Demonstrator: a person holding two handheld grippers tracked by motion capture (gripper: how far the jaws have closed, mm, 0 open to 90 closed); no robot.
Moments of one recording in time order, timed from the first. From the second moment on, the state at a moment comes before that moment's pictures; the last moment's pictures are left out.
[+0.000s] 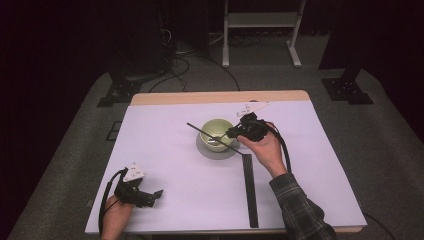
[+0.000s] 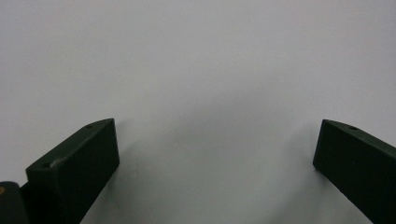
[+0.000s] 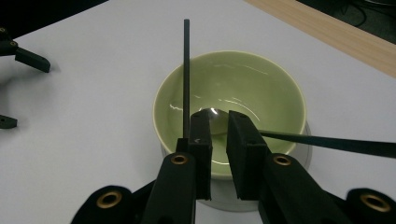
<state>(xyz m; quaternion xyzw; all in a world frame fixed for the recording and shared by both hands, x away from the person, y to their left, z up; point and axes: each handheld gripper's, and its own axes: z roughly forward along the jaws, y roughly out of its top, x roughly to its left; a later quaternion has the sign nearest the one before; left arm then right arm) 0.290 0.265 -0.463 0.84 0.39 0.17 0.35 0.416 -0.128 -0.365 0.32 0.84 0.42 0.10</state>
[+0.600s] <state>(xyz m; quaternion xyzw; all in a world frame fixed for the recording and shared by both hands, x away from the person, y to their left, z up) 0.290 0.265 -0.463 0.84 0.39 0.17 0.35 0.402 -0.173 -0.374 0.35 0.84 0.41 0.11</state>
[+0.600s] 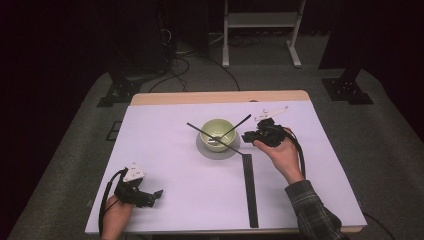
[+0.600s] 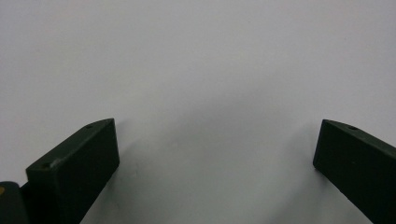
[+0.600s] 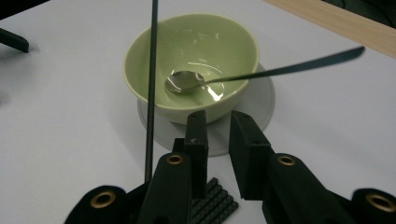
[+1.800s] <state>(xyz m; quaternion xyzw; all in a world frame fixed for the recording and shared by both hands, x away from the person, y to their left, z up) 0.290 0.265 -0.463 0.84 0.39 0.17 0.35 0.382 -0.208 -0.420 0.39 0.83 0.37 0.14</state>
